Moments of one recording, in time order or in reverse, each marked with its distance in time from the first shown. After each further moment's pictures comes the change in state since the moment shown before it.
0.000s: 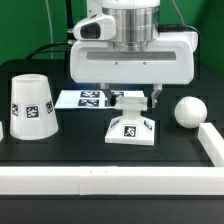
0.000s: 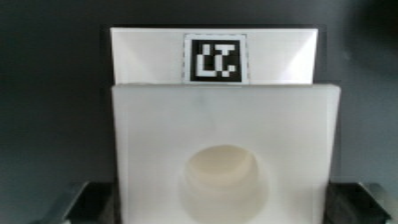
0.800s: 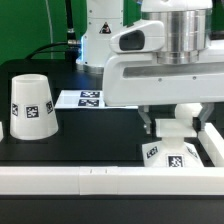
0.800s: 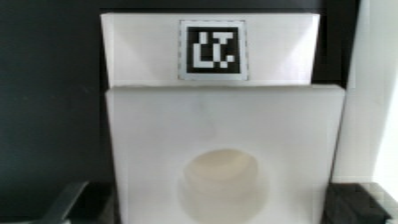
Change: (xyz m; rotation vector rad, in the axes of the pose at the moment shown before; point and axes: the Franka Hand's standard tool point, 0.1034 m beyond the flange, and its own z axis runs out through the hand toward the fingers) arm 0.090 -0.063 -0.004 0.026 0.108 -0.084
